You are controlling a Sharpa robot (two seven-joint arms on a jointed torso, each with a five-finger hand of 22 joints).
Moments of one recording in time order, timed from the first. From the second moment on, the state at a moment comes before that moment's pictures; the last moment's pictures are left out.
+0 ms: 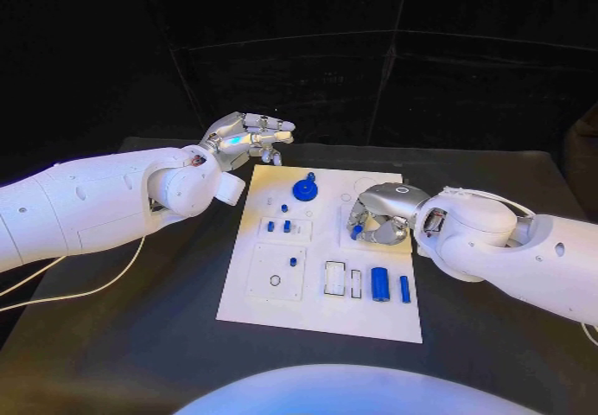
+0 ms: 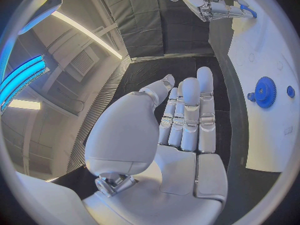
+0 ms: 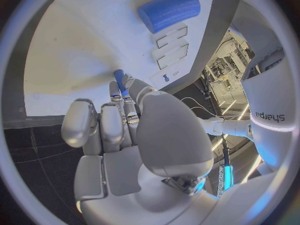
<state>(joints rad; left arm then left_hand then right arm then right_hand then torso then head) 1.31 -0.83 -0.15 1.39 0.01 -0.07 0.39 1.35 -0.11 0.41 -0.04 0.05 1.00 0.17 0.18 0.07 1.09 0.09 0.37 0.08 1.21 0.01 1.01 0.47 0.18 1.15 0.11 0.66 0.62 1.17 -0.81 -0.06 1.68 -1.67 -0.12 -0.17 1.46 -0.06 0.39 -0.04 0.11 1.13 0.13 0.10 0.08 1.22 0.07 0.18 0.07 1.47 -0.02 1.29 1.09 0.10 1.40 0.08 1.34 1.07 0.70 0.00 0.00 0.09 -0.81</state>
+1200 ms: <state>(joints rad) 1.31 -0.81 -0.15 1.38 0.01 -0.07 0.39 1.35 -0.11 0.40 -0.04 0.05 1.00 0.17 0.18 0.07 1.09 0.09 0.37 0.08 1.21 0.01 1.01 0.47 0.18 1.15 0.11 0.65 0.61 1.12 -0.58 -0.06 1.72 -1.55 -0.26 -0.06 1.45 -0.08 0.46 -0.06 0.12 1.13 0.14 0.09 0.08 1.23 0.08 0.15 0.08 1.47 -0.02 1.30 1.07 0.10 1.40 0.08 1.35 1.08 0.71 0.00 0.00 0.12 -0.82</state>
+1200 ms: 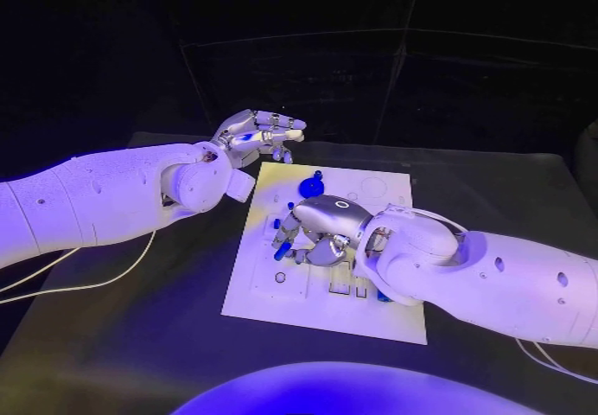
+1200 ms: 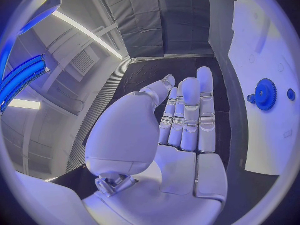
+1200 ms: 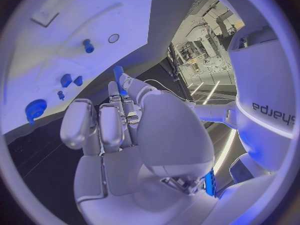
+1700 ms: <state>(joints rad) 1.31 -0.81 -0.15 1.38 0.01 -0.07 0.39 1.35 -0.11 0.40 -0.04 0.05 1.00 0.17 0.18 0.07 1.09 0.09 0.37 0.08 1.21 0.01 1.01 0.47 0.18 1.15 0.11 0.65 0.61 1.09 -0.53 -0.07 1.66 -1.59 -0.18 -0.05 1.44 -0.08 0.46 -0.07 0.12 1.12 0.14 0.09 0.08 1.23 0.07 0.15 0.08 1.47 -0.02 1.30 1.07 0.10 1.40 0.08 1.35 1.08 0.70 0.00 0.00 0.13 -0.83</state>
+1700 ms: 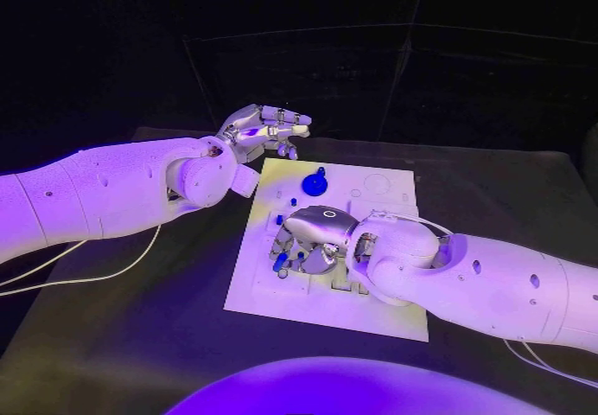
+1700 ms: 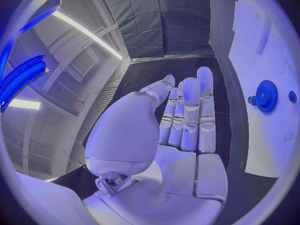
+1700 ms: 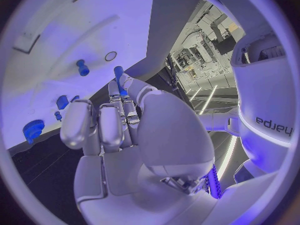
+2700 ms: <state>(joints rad) 1.31 -0.81 -0.15 1.38 0.01 -0.07 0.39 1.35 -0.11 0.40 -0.04 0.05 1.00 0.17 0.18 0.07 1.09 0.09 0.37 0.08 1.21 0.01 1.01 0.47 0.18 1.15 0.11 0.65 0.61 1.09 -0.51 -0.09 1.65 -1.74 -0.12 -0.09 1.43 -0.09 0.46 -0.07 0.13 1.13 0.14 0.08 0.08 1.24 0.06 0.15 0.08 1.47 -0.02 1.30 1.07 0.10 1.40 0.08 1.35 1.08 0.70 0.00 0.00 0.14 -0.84</state>
